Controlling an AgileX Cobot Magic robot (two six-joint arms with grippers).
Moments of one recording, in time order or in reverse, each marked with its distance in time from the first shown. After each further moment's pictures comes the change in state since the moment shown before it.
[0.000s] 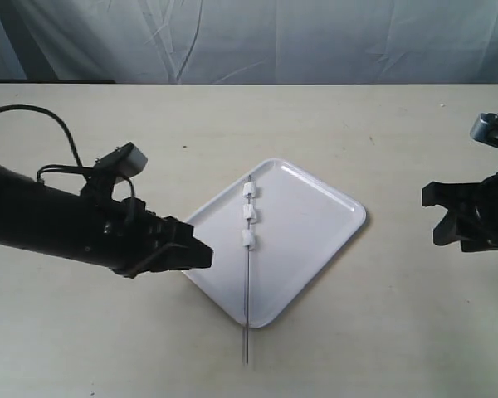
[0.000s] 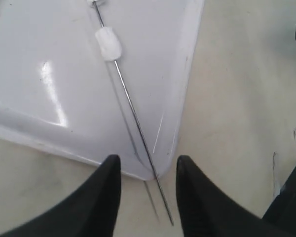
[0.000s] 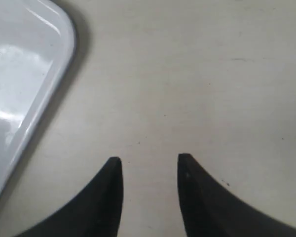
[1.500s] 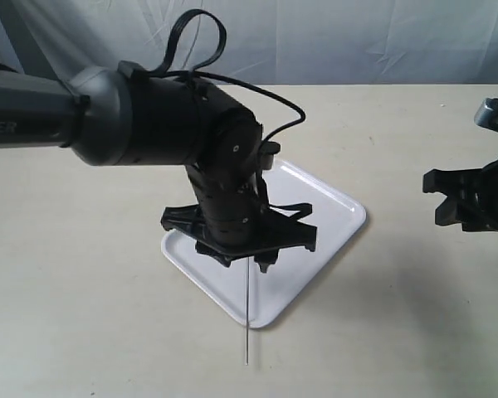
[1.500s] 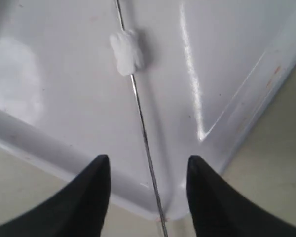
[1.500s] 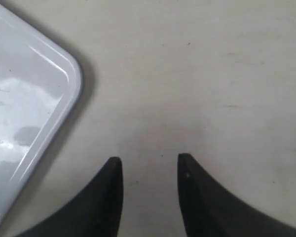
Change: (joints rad) left arm -0.477 0.316 -0.685 1.489 0.183 -1.776; right arm 0.000 0.000 0.000 0.023 -0.118 -0.041
